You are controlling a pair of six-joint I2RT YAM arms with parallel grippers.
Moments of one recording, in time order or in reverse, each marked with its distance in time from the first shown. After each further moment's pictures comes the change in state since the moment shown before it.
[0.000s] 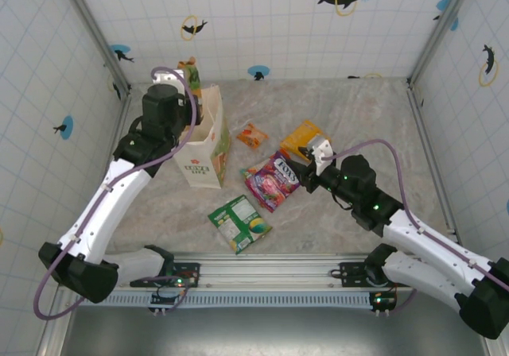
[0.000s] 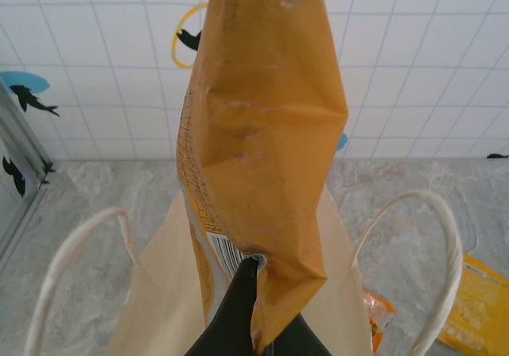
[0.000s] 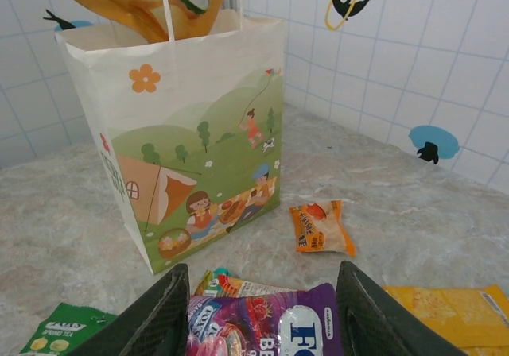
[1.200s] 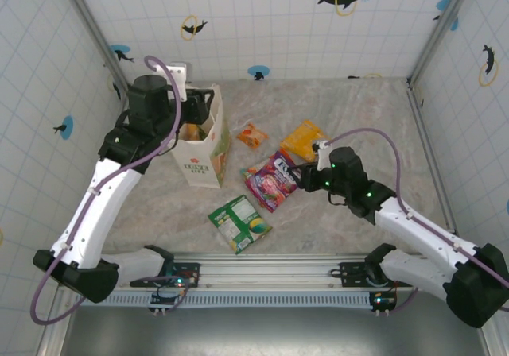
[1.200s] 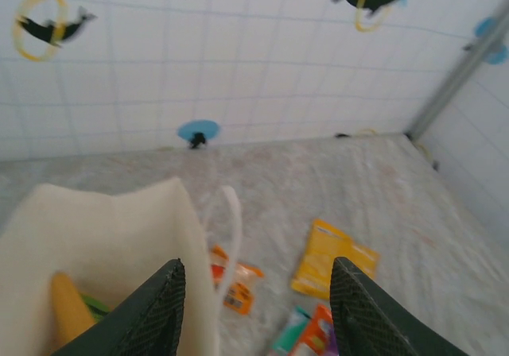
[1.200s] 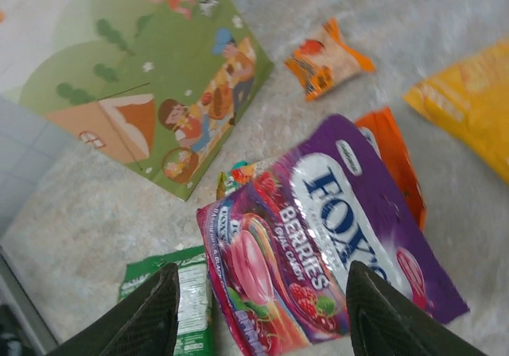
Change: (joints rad) left arm 0.003 0.002 0.171 -0.153 0.387 -0.075; right arm -0.109 0.137 0.045 -0.258 -0.111 0.533
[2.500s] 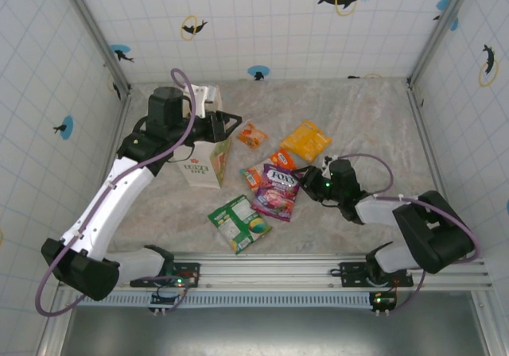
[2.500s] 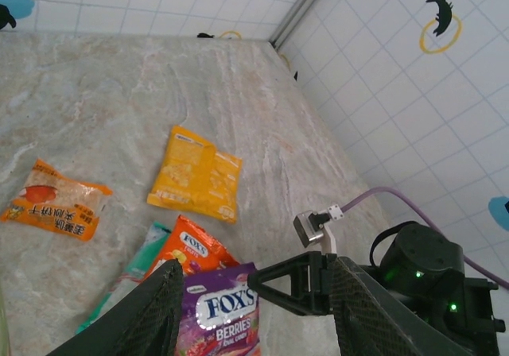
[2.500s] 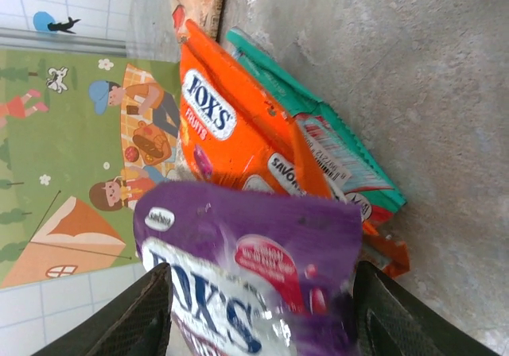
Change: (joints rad) left arm 0.000 0.015 -0.180 0.092 0.404 -0.135; right arm -0.134 0.409 -0.278 0.686 -0.165 0.686
